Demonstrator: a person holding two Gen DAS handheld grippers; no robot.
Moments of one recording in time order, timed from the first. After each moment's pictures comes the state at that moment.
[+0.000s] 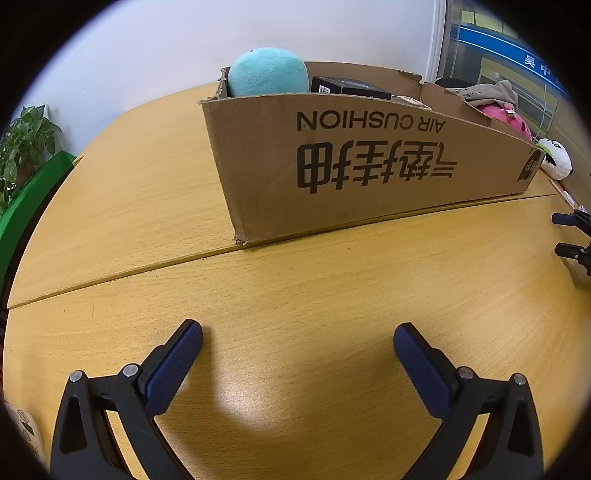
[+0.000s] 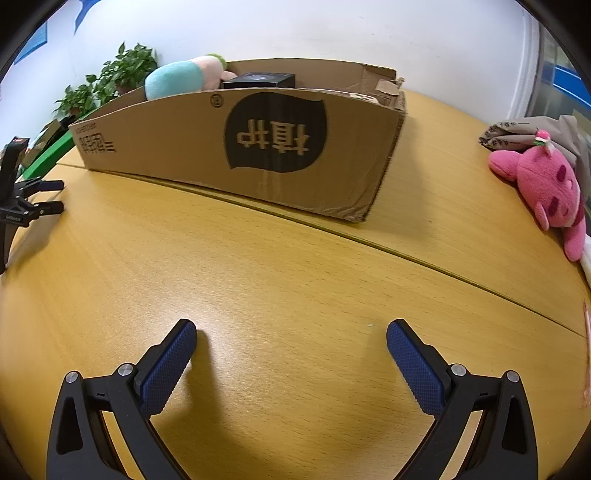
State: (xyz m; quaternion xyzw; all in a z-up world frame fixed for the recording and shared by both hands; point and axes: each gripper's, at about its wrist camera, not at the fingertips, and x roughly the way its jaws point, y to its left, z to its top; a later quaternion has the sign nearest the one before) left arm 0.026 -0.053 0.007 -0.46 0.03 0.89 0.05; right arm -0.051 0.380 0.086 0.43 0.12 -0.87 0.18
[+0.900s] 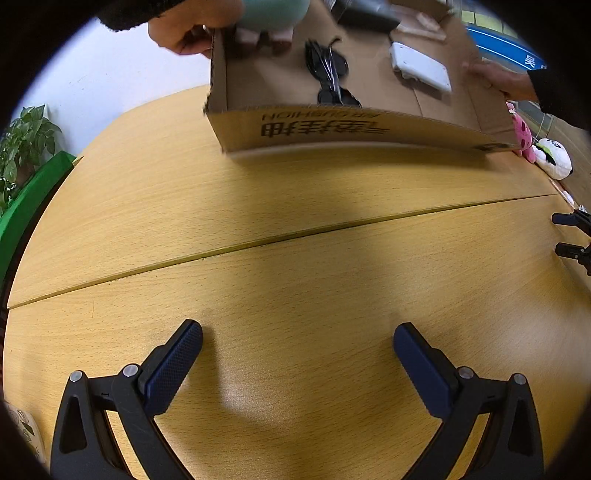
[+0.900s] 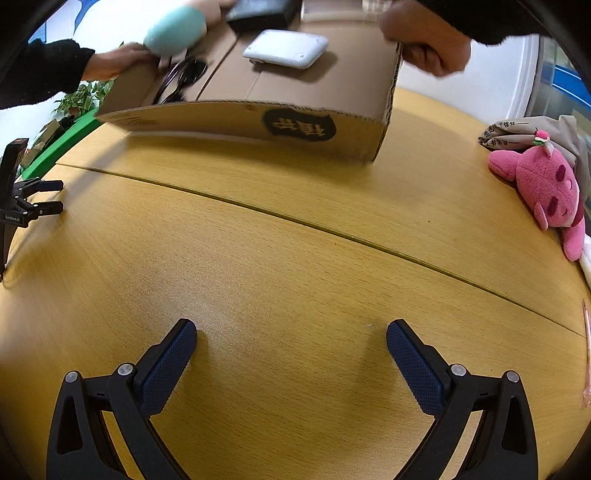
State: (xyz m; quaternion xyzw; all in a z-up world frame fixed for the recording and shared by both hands) left arm 0.019 -0.054 0.001 -0.45 0.03 0.89 0.06; right arm -0.050 0.376 0.087 0.43 0.12 -0.87 0.18
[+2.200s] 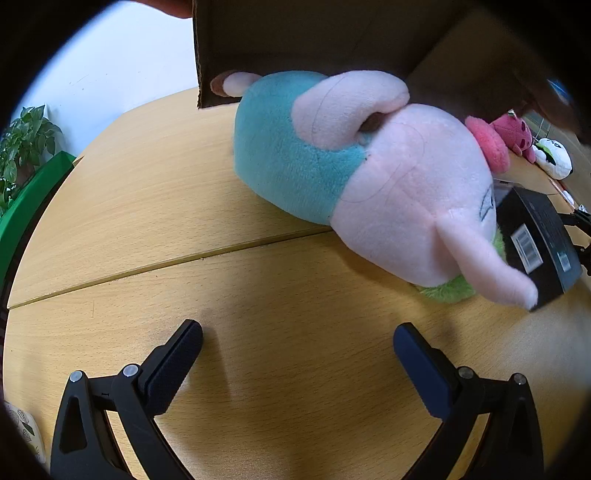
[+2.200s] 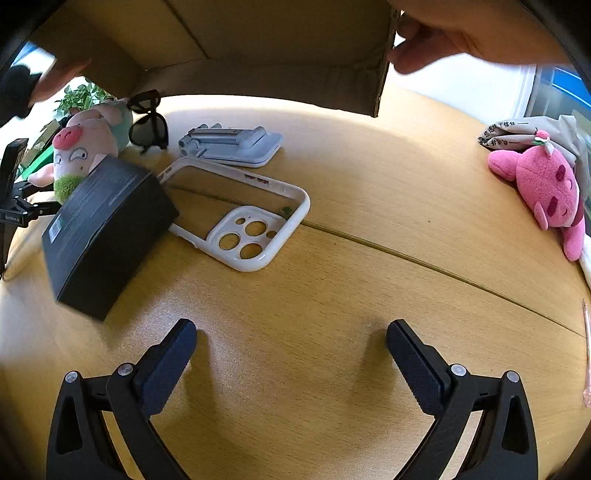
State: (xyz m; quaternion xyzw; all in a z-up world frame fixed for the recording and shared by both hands) left arm 0.019 -0.050 0.004 -0.45 0.03 0.89 0.06; right arm -0.049 0.374 0.088 0.43 0.12 -0.87 0.18
